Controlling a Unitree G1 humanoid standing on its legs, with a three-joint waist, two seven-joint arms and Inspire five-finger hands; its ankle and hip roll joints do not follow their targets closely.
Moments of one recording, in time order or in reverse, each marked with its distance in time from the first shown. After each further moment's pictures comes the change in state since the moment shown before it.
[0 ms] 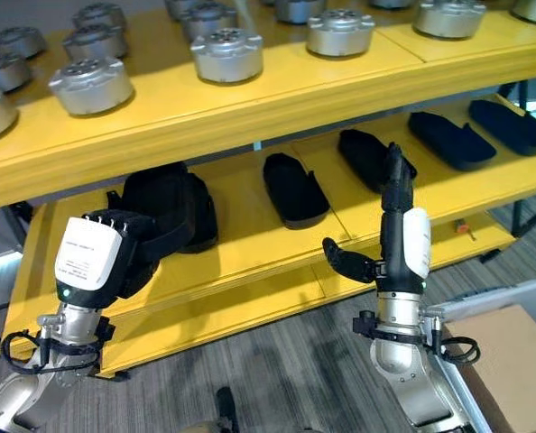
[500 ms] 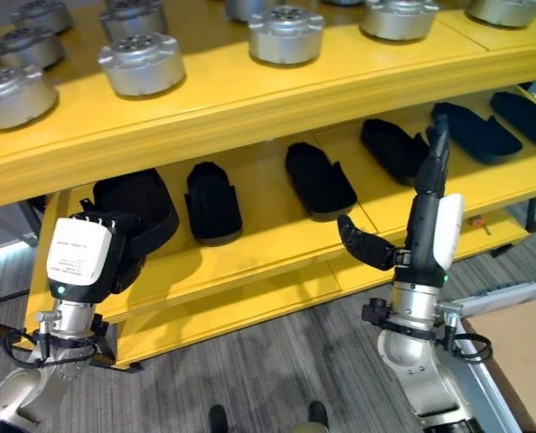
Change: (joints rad) left arm -0.060 -0.029 -0.012 0.086 0.000 0.029 0.005; right arm -0.051 0.007 -0.044 -0.012 0.020 -0.040 -0.057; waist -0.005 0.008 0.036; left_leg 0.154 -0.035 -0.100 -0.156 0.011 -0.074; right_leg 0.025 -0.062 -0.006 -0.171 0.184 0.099
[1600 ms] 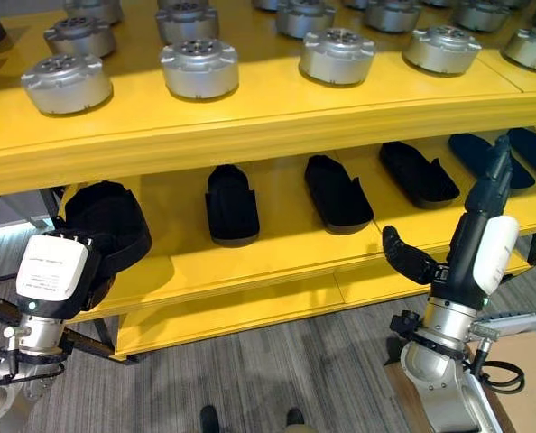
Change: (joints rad) left arm 0.142 0.083 0.114 0.055 0.017 -0.012 -0.001; right arm 0.139 -0.004 -0.158 0.015 -0.036 0.056 -0.090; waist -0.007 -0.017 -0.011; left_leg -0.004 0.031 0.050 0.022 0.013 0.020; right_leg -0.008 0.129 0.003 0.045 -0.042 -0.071
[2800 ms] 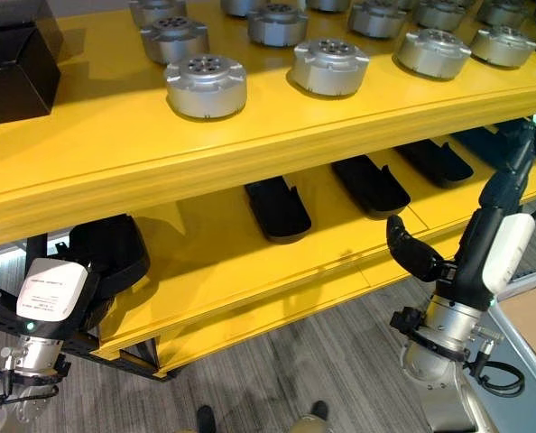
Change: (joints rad) left arm -0.047 -0.001 -0.059 0.106 -0.004 -0.062 -0.009; right arm -0.013 -0.009 -0.027 0.033 -0.046 -0.043 -0.056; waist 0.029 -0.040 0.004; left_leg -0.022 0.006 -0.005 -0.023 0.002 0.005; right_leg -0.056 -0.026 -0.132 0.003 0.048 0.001
